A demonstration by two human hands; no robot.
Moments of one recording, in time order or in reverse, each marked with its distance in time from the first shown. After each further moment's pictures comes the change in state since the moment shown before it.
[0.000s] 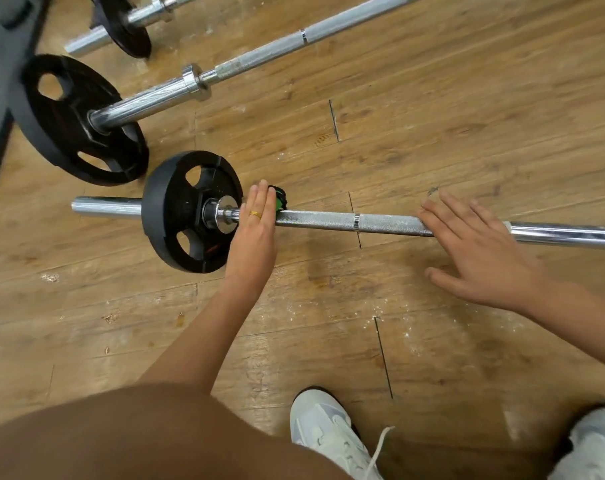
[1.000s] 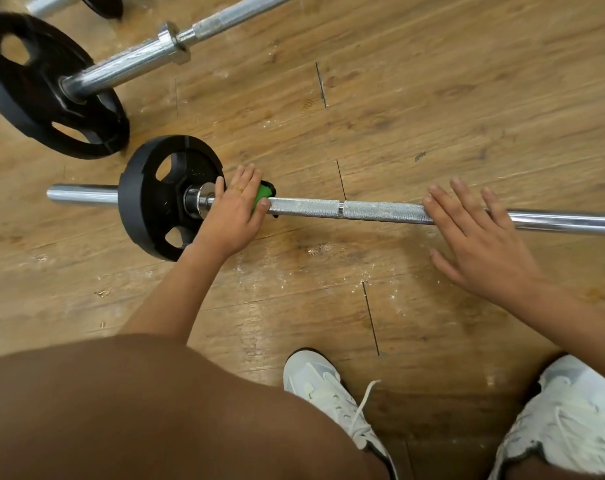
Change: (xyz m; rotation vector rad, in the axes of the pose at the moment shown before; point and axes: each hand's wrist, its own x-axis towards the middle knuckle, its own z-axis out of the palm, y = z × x) left_hand 0.003 -0.026 -0.011 -0.063 -0.309 0.069; right_hand -0.046 -0.006 0.034 -0.196 0.327 0.012
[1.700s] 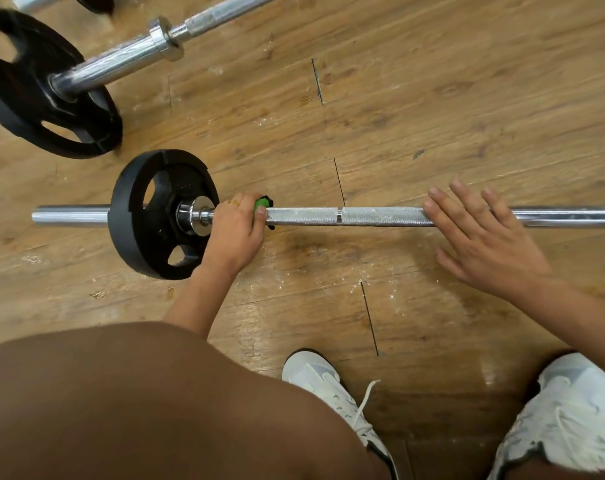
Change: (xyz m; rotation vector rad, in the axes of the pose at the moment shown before) left_hand -0.019 0.022 0.011 -0.065 0.152 -0.066; right_hand -0.005 0.015 0.014 -0.159 0.088 -0.126
